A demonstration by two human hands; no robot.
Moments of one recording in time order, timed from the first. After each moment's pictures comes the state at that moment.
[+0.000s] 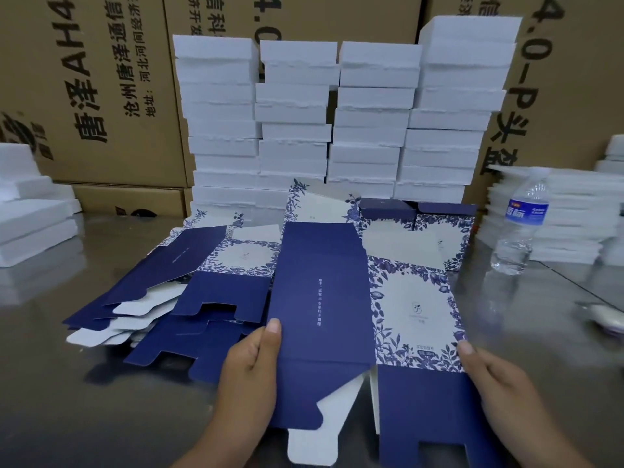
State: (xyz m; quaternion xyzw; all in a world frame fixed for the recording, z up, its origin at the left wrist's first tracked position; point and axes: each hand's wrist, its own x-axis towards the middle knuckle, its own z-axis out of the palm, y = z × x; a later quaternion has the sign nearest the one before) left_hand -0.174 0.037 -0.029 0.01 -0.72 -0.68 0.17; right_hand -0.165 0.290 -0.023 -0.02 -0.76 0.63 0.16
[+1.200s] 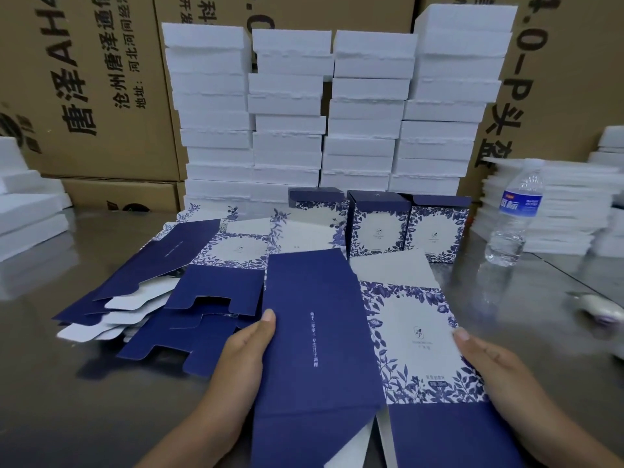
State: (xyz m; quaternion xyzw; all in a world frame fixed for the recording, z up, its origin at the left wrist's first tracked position) left_hand -0.174 0.032 -0.016 0.03 -0.63 -0.78 0.01; right_hand -0.163 0.298 -0.015 -0.03 -0.73 0.68 0.05
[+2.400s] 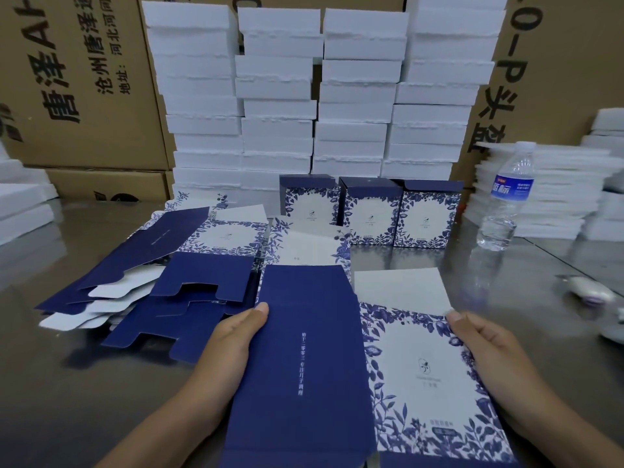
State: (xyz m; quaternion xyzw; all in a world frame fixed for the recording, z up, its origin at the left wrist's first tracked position) left_hand -0.179 0.028 -0.022 0.03 -0.65 -0.76 -0.01; right_hand -0.165 0.299 -0.018 -0.07 -0.73 0.67 0.11
